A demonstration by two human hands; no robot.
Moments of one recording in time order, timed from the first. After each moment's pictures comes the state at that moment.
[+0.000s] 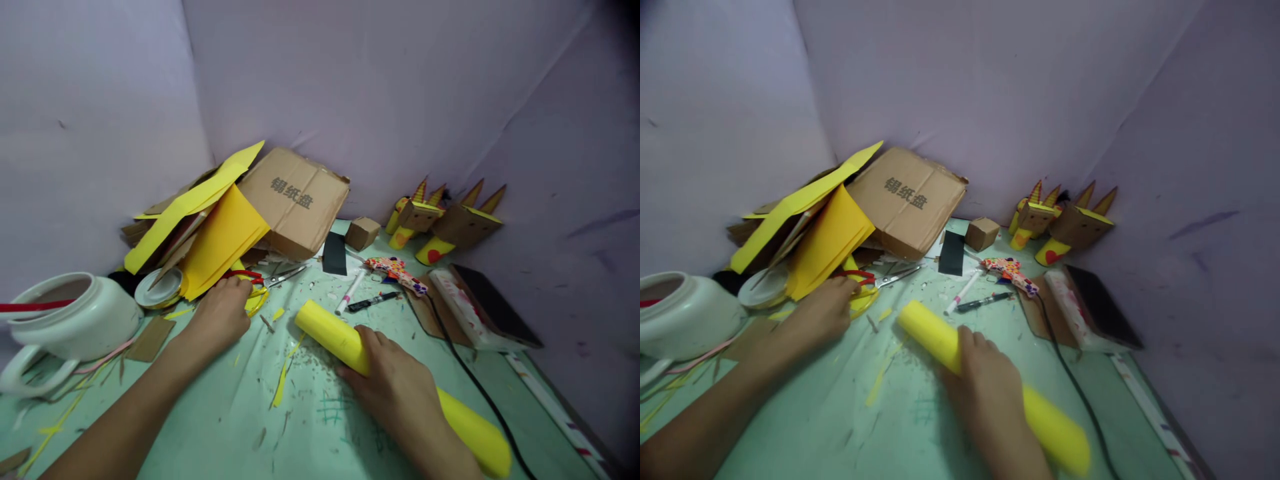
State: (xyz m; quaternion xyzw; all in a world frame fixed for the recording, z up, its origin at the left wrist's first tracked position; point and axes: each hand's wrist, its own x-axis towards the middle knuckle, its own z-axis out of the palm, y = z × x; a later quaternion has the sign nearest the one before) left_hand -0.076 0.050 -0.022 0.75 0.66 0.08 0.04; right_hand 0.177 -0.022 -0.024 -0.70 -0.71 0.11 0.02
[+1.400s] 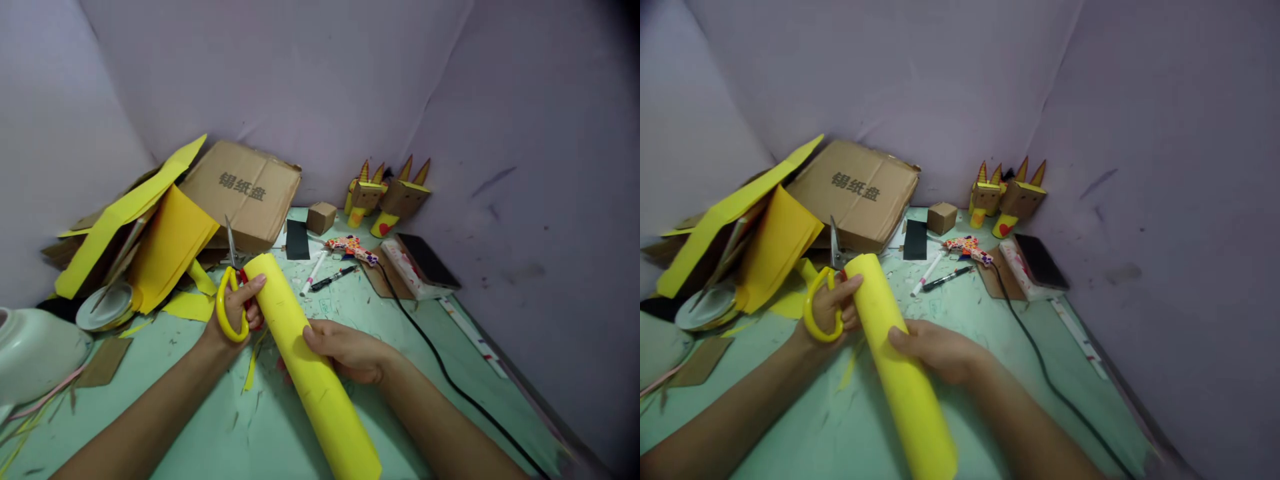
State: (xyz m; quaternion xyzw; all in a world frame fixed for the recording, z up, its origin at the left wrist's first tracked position) left_hand 0.013 0.035 -0.013 0.37 0.45 0.50 0.64; right_hand 0.185 -0.013 -0.024 -0.34 -0.41 0.82 0.24
